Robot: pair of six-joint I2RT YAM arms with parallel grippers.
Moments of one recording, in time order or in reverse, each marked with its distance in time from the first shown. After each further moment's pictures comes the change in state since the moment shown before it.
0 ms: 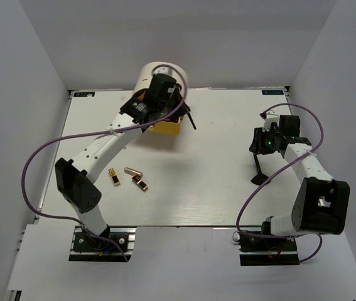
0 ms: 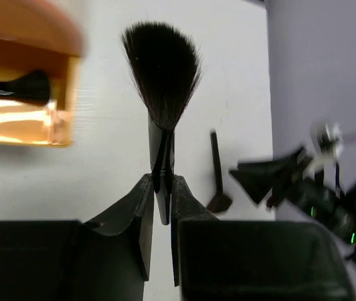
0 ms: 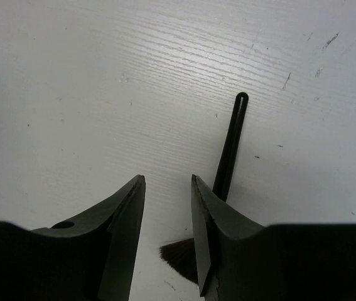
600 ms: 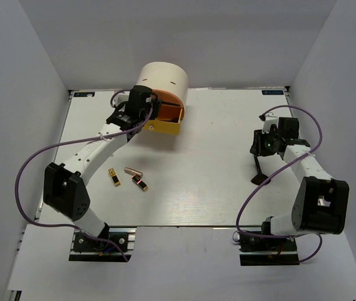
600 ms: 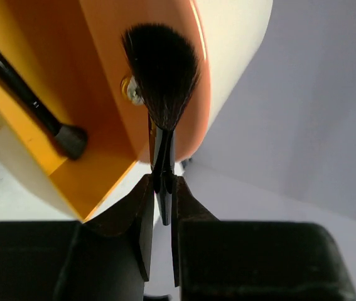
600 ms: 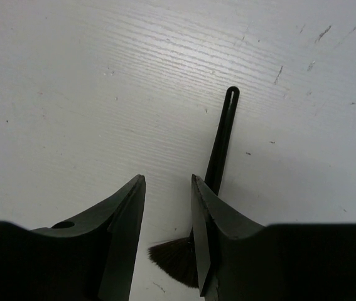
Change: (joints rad) left arm 0.180 -0.168 -0.439 0.319 -0.292 -0.846; right arm 0.000 0.004 -0.026 0.031 0.031 -0.032
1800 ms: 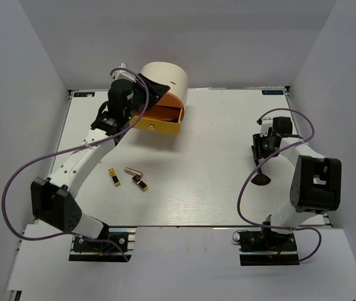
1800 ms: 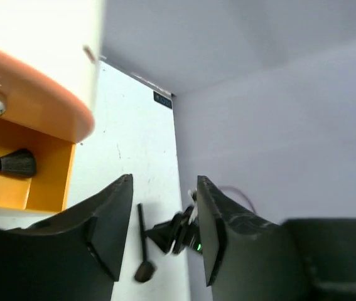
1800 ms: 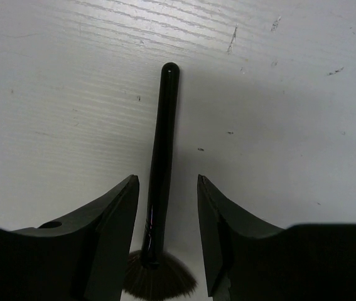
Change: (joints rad) left arm 0.079 -0.090 -0.048 0.294 0.372 0.497; right arm 0.003 0.182 0.040 -0.003 0.185 -0.047
